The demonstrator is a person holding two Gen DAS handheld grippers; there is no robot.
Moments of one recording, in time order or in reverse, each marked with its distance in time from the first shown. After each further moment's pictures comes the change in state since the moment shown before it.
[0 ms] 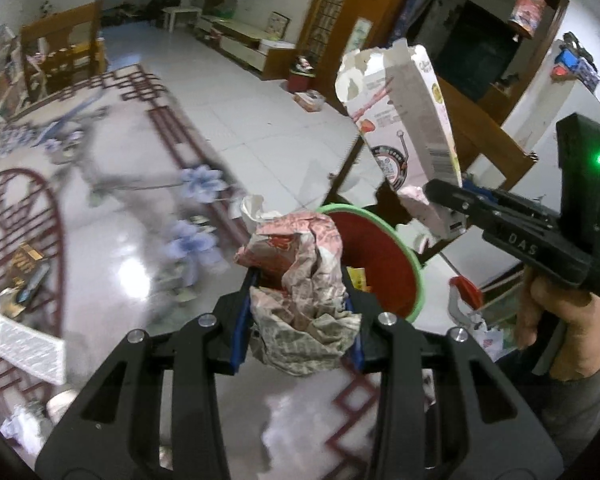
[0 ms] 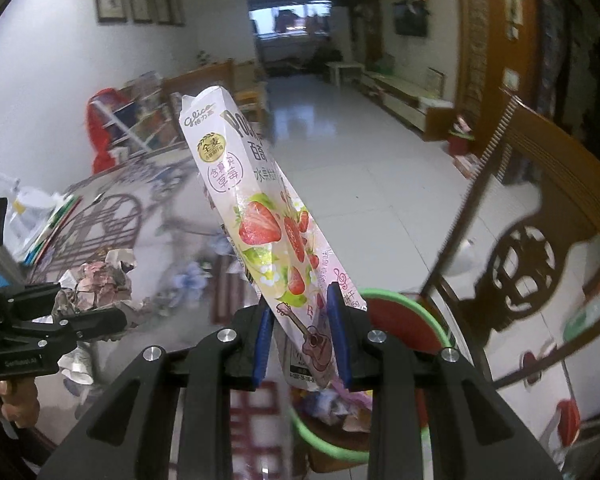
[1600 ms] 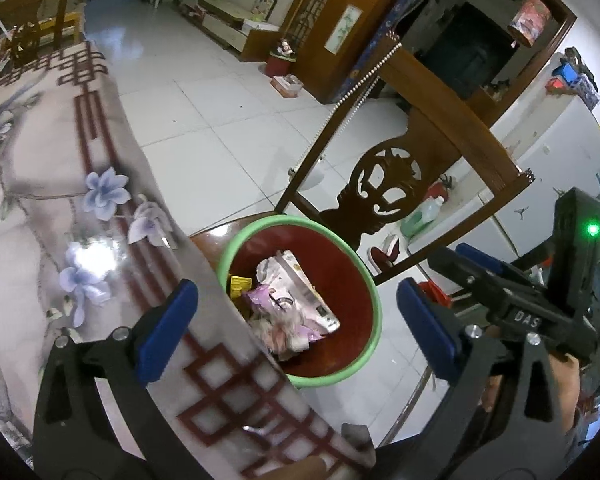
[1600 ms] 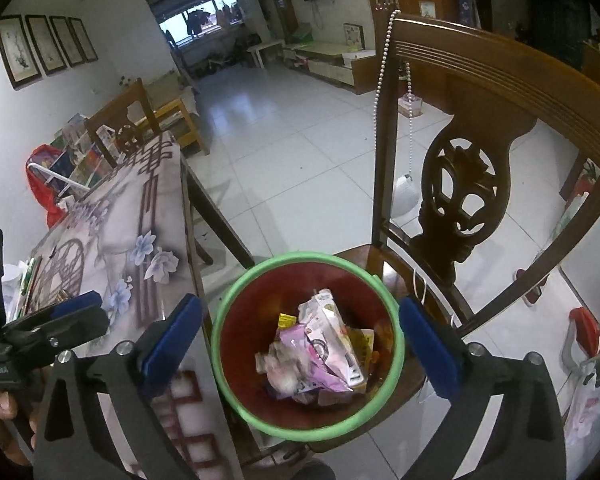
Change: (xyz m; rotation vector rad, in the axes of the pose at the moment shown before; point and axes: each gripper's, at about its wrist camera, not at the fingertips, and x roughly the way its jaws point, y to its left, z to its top) left arm 0.072 -0.047 0.039 -0.071 0.052 -0.092; right arm -0.002 -0.095 -0.025 0.286 0.060 -0.090
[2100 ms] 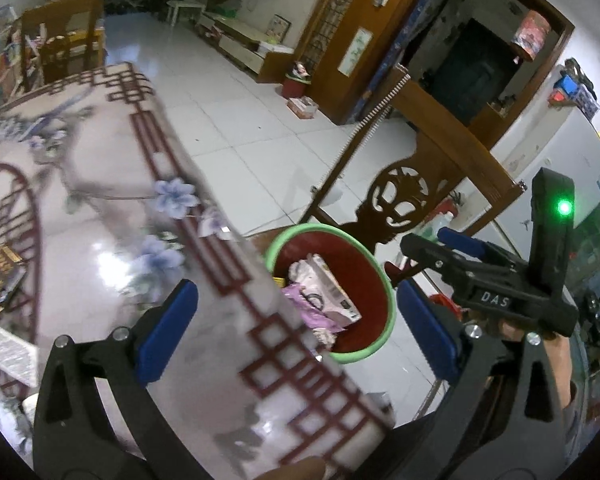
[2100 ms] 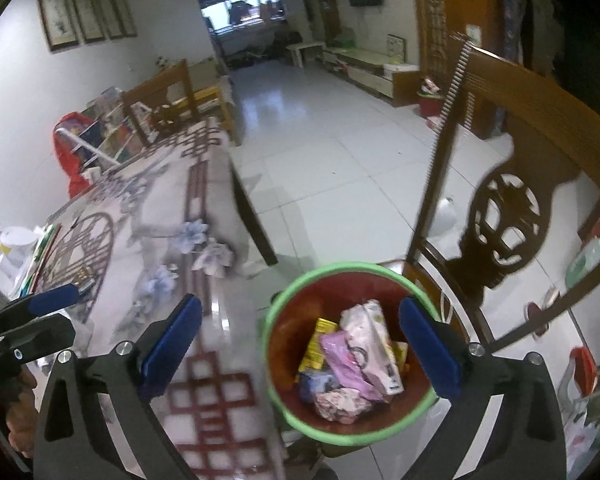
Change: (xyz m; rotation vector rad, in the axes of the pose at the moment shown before) left arm -0.081 0.032 -0.019 -0.010 -0.081 0.060; right arm 0.000 0.077 0.003 -0.154 -0.007 0.058
